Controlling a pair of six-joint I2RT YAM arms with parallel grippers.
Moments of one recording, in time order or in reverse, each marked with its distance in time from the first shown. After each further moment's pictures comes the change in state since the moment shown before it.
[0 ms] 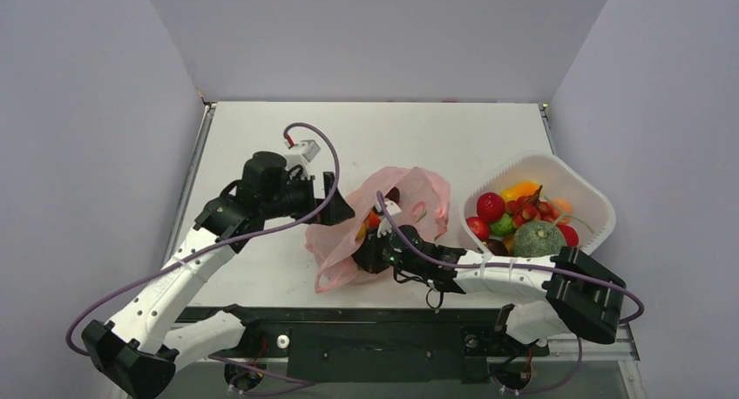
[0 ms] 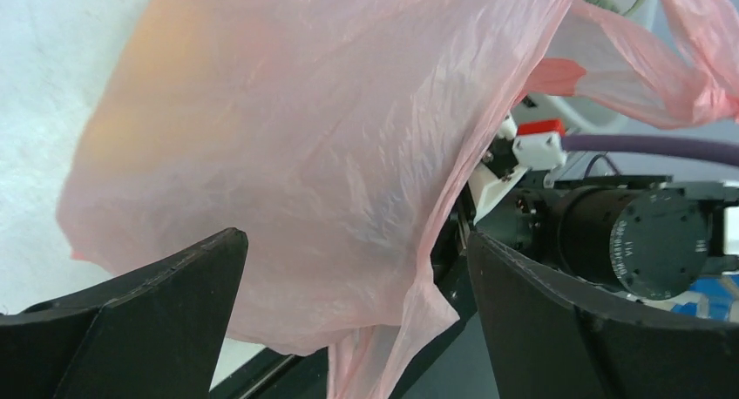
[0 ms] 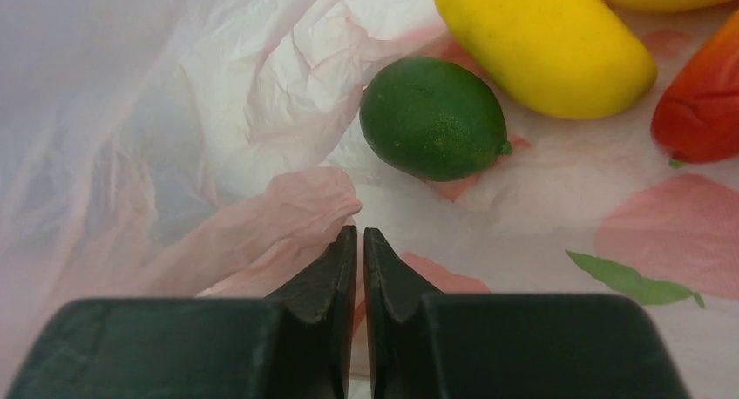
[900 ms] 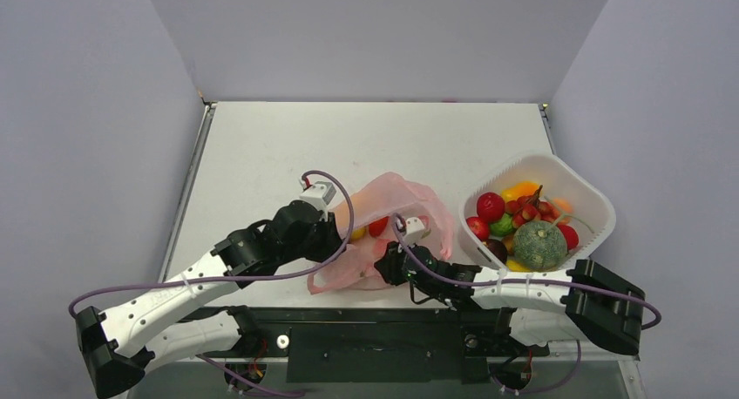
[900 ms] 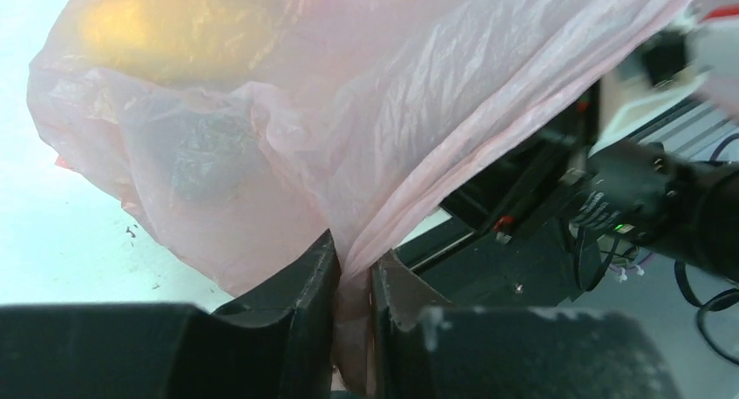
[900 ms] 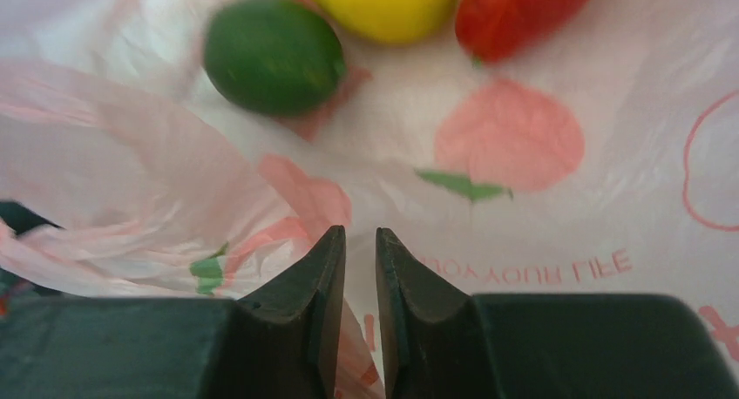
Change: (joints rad) left arm -0.410 -0.113 -0.230 -0.010 -0.466 -0.155; right arm 0.049 -0.155 -0.179 -0.017 0.251 -0.011
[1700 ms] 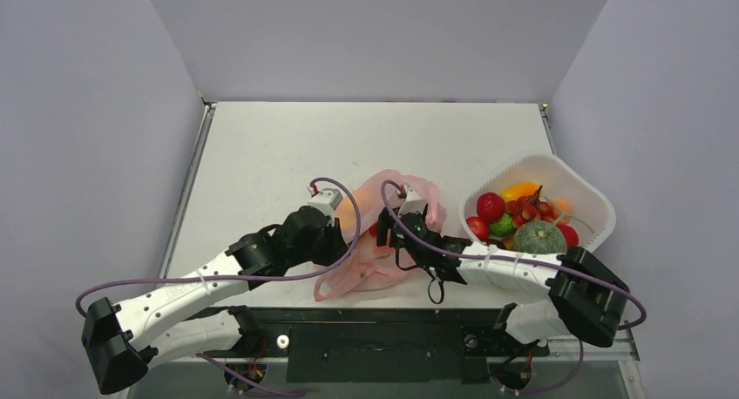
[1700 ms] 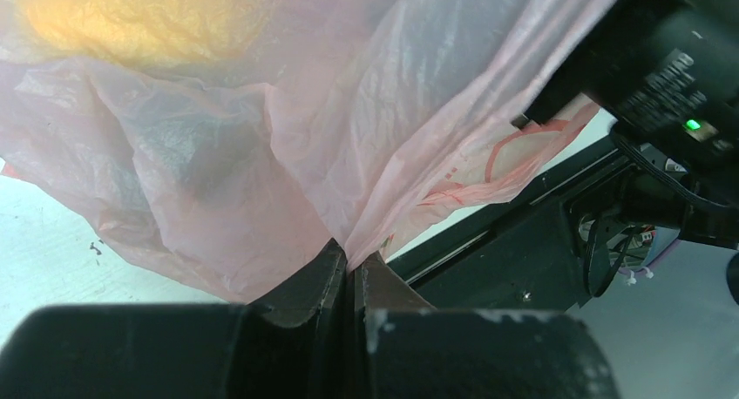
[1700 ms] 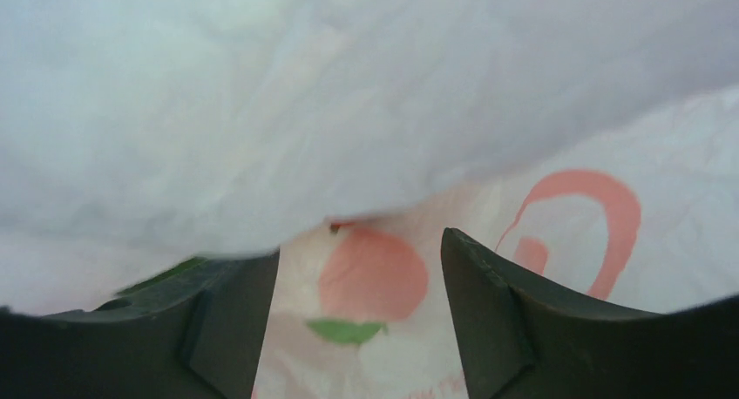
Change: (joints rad) left arm -0.003 0.042 -0.111 0.141 0.029 -0.020; right arm -0.112 0.111 0.175 -0.150 0.205 -0.090
